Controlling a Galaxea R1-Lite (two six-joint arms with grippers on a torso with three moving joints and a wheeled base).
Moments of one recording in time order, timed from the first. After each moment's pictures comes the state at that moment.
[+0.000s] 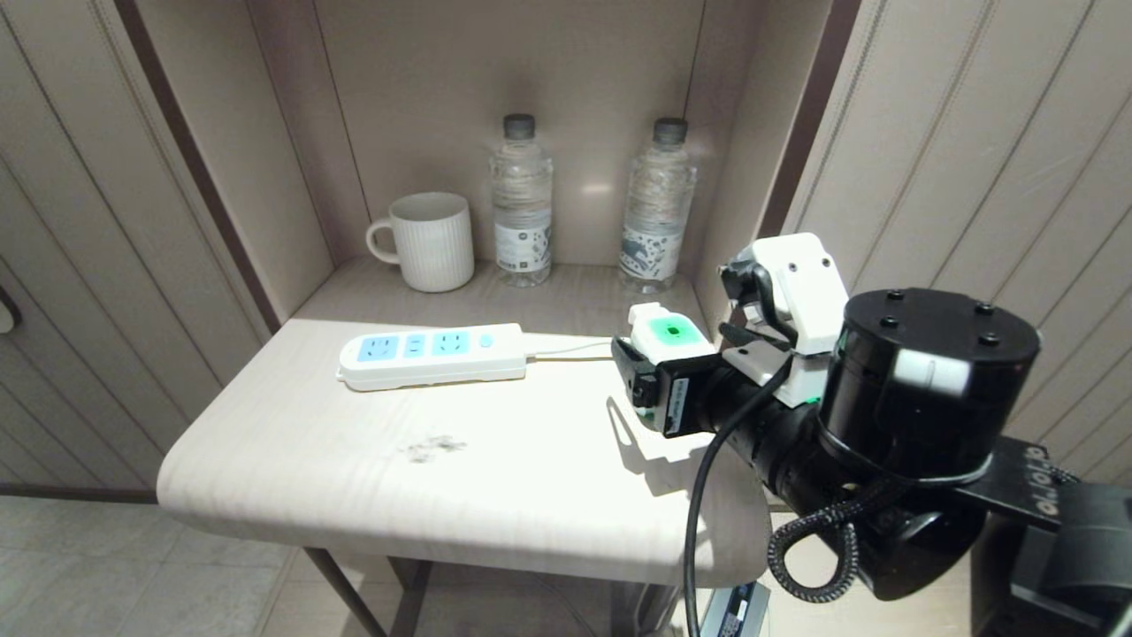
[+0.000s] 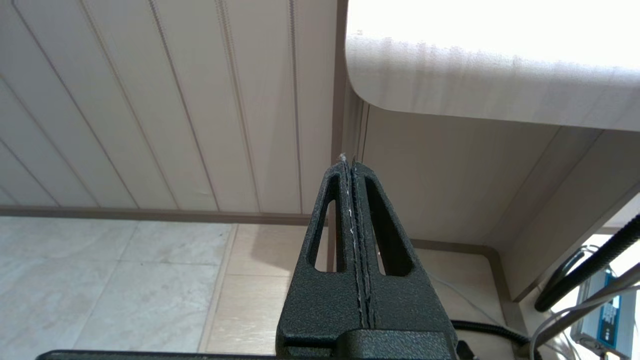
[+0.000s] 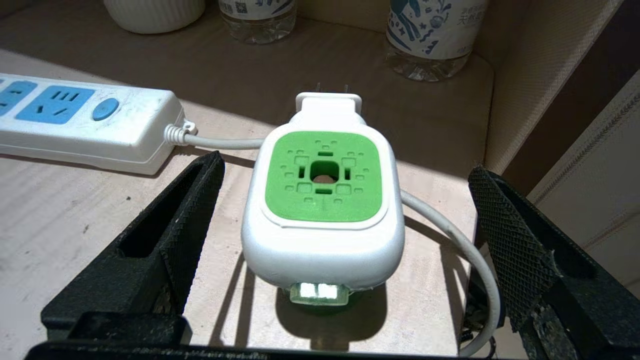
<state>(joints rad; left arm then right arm) 0.00 0.00 0.00 0.01 -0.01 0.00 0.87 1.62 -0.80 -0.83 -0.60 0.07</state>
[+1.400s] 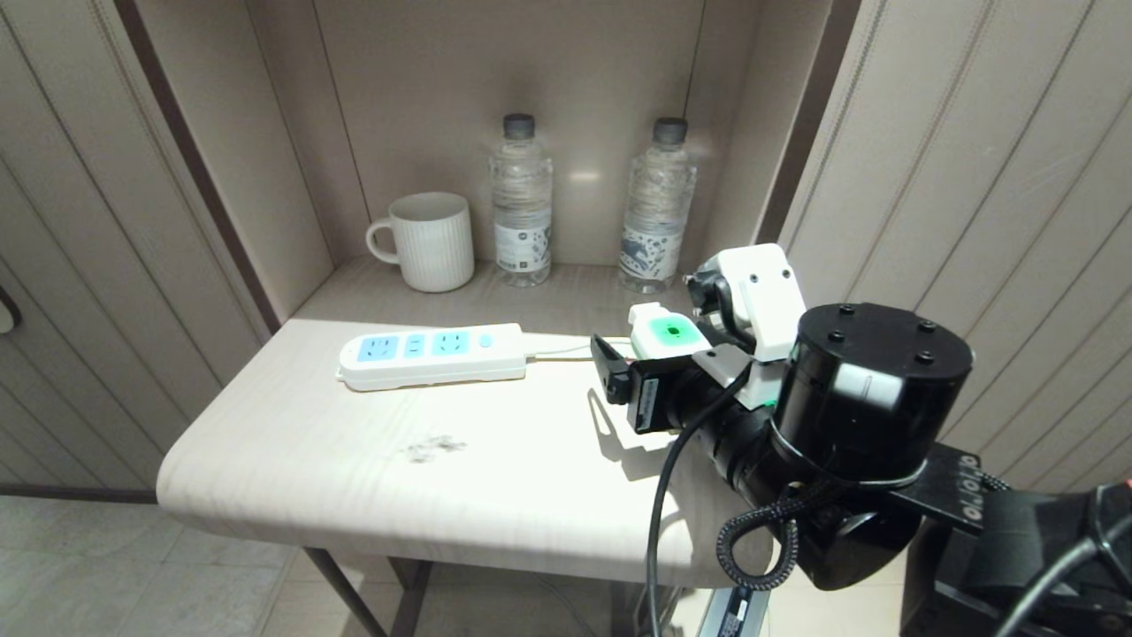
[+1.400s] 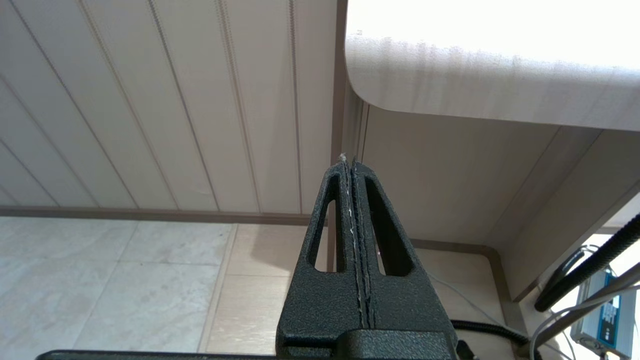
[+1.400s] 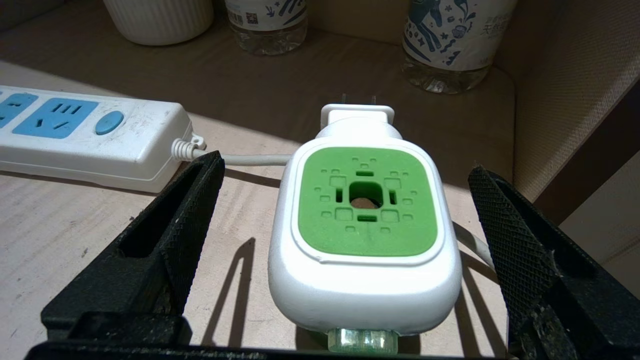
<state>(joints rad) 0.00 0.00 0.00 0.01 -0.01 0.00 0.87 1.71 -0.81 -0.96 -0.61 0.04</state>
